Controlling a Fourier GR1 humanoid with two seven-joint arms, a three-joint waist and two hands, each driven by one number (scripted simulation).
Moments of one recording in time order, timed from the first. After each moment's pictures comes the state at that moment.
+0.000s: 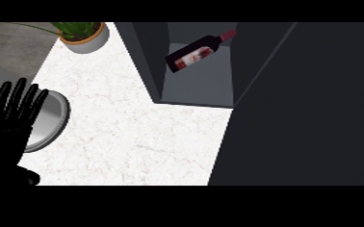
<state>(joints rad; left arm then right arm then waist) 0.06 0.59 -0.05 -1.51 0.86 -0.30 -0.40 0.03 -0.76 0.74 -2.48 -0.03 -0.25 0.17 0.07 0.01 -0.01</state>
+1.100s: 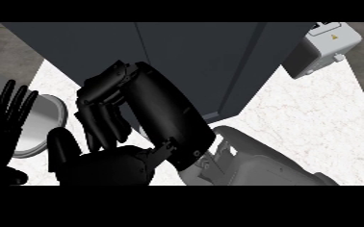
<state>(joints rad) 0.06 0.59 0.01 -1.43 0.86 -0.38 -0.41 -0.92 -0.03 0.58 -1.72 -0.24 -0.40 0.53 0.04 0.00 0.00</state>
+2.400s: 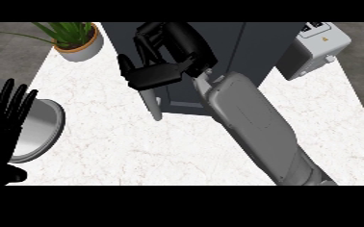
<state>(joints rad) 0.04 0.53 0.08 -1.42 0.82 -0.42 -0.36 -0.96 -0.01 0.34 -1.21 -0.32 -0.06 0.14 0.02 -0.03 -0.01</state>
